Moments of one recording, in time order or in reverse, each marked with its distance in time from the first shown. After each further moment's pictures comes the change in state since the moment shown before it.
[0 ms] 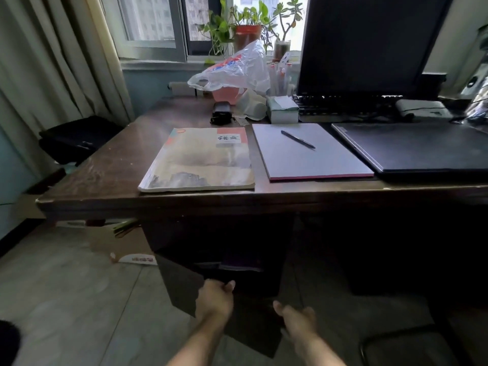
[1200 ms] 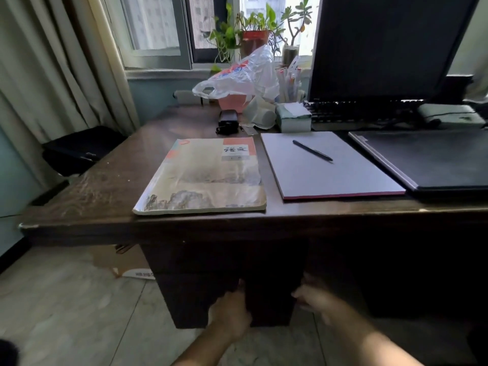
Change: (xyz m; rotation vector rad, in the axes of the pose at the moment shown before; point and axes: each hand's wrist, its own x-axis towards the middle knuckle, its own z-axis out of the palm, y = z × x) left_hand 0.034 0.033 0.003 0.645 -0.204 0.400; right_hand 0.068 -0.099 0.007 -0.365 -0.306 -0.207
